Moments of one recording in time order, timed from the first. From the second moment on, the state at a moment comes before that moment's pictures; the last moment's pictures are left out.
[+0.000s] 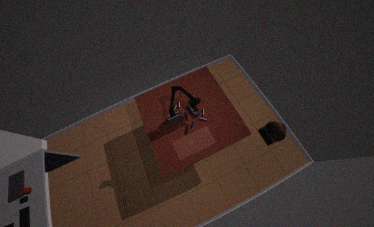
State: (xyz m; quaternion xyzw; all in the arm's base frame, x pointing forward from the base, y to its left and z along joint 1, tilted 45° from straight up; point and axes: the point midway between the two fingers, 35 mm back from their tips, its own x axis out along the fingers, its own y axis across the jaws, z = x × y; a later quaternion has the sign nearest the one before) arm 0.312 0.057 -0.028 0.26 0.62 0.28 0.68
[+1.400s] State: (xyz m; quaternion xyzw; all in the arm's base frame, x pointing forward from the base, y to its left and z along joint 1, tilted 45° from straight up) arm 0.286 0.014 -0.073 0.25 0.63 0.29 0.68
